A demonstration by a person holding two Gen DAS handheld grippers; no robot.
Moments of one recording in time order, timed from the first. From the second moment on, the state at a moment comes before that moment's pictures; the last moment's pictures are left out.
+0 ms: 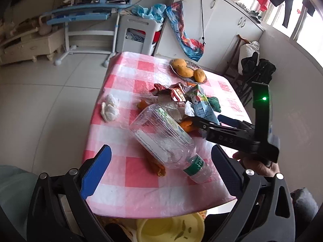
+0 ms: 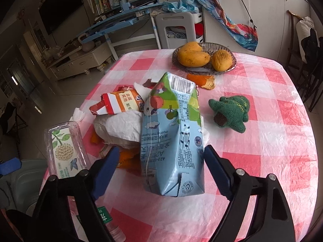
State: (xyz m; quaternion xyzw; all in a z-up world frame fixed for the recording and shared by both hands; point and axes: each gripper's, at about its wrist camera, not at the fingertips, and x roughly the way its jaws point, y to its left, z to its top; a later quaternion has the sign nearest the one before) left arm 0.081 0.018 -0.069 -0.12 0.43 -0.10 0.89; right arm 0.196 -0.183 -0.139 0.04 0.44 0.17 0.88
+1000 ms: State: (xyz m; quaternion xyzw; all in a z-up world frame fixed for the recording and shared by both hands) left arm 0.135 -0.005 -0.118 -0.17 0.48 -0.04 0.86; right arm 0.191 -0.197 -0.138 0.03 0.44 0.15 0.88
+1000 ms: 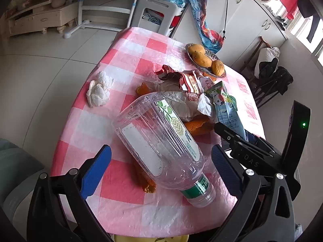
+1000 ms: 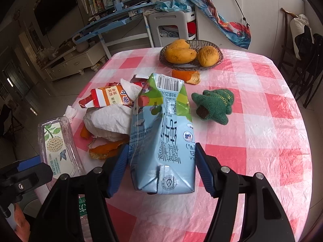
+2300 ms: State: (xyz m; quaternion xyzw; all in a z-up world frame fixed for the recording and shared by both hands) left arm 0.117 -0.029 -0.085 -0.12 0.41 -0.10 0.90; right arm 0.144 -0.246 -0.106 0.16 0.38 0.19 0.89
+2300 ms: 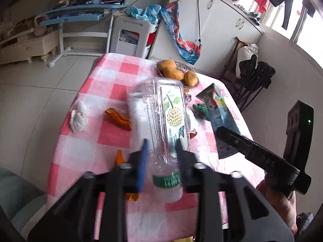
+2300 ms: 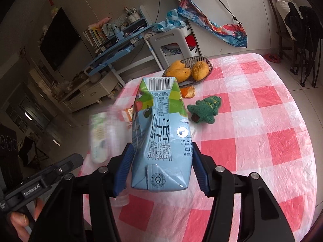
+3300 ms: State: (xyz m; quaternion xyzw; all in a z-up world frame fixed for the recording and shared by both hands) left arm 0.168 -0.090 -0.106 0.01 0.42 -0.04 0.90; right arm 0.056 -0.267 -0.130 0.19 0.41 0.20 0.87
